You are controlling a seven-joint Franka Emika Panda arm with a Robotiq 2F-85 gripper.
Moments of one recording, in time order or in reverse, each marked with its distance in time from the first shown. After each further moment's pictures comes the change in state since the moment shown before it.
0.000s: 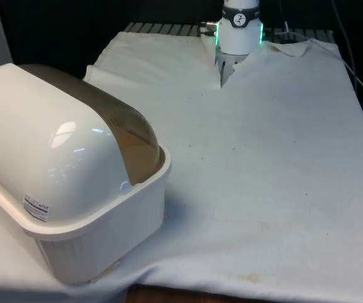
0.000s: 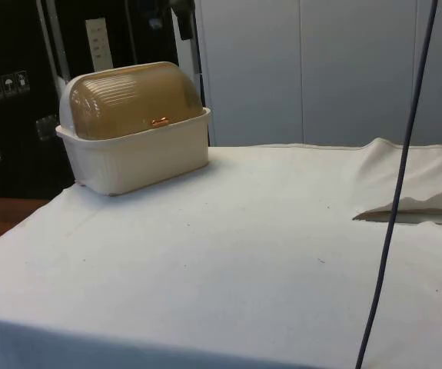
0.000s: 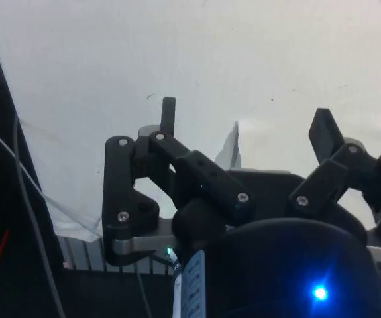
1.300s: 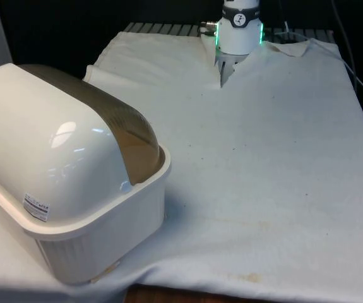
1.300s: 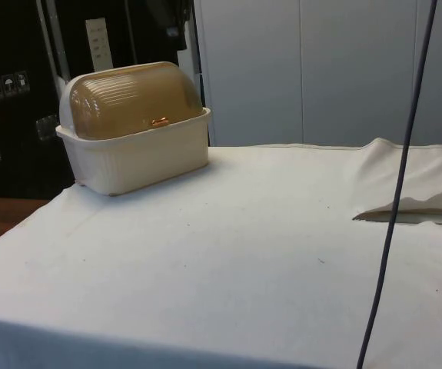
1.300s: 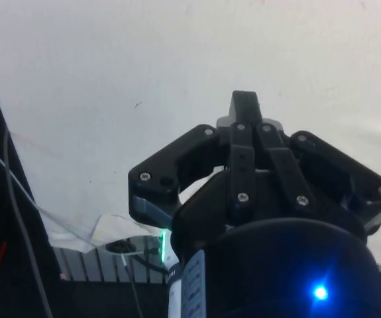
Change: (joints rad) arm -0.021 0.001 -0.008 -0.012 -0.016 0.032 0.002
